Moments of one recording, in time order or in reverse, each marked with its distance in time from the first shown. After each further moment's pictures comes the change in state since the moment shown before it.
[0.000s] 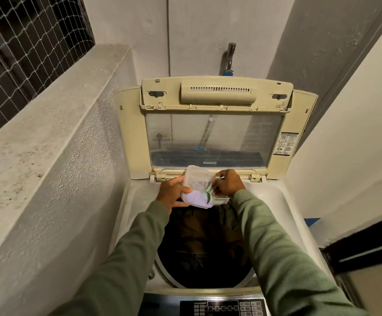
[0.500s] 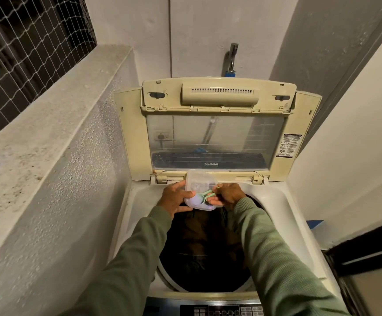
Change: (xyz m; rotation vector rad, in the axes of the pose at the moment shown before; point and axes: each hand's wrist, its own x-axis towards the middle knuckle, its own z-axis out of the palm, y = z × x) left_hand 0.004 -0.013 0.001 -0.068 -0.038 -0.005; right_hand -0.013 0.007 0.008 0.477 -0.136 0.278
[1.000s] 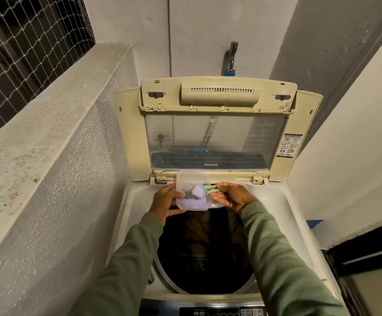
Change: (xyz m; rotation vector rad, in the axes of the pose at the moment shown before) left_hand 0.002 -0.009 -0.019 -0.082 0.064 -0.001; right_hand -0.007 0.003 -0.017 0.306 -0.096 0.001
